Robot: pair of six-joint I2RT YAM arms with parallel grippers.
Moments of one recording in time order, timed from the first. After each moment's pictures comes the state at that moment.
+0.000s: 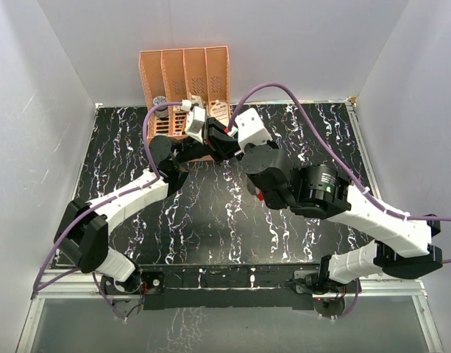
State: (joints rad) left arm -0.67 1.49 1.06 1.08 0.78 -0.52; right arm 1.25 1.33 1.75 -0.89 1.01 -0.05
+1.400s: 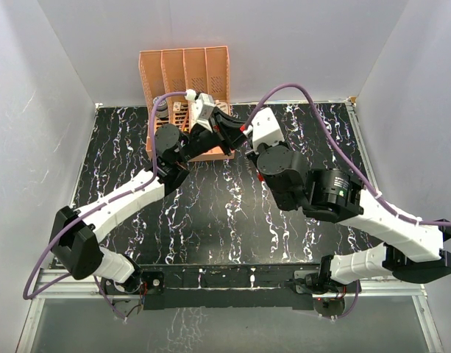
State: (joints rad) left arm -0.72 1.43 1.17 0.70 0.51 -0.37; right arm 1.23 1.24 1.67 -0.82 0.99 -0.04
